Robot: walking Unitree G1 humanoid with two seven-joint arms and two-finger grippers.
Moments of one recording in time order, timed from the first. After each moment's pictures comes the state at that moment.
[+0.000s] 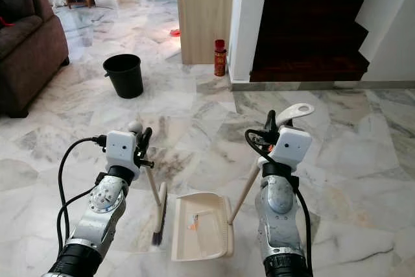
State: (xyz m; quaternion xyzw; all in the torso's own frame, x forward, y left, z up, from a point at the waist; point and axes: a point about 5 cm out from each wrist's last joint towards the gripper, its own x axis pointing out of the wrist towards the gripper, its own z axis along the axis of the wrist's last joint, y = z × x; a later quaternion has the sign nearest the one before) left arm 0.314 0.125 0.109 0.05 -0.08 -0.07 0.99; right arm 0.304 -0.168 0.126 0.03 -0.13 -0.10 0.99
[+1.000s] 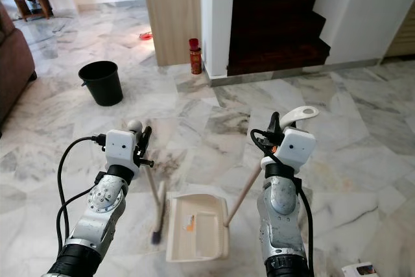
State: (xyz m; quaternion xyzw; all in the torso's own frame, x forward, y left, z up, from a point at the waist) left arm 0.313 0.126 0.112 0.05 -0.09 -0.06 0.99; right arm 0.304 -0.166 0.125 0.04 -0.13 -0.10 0.99
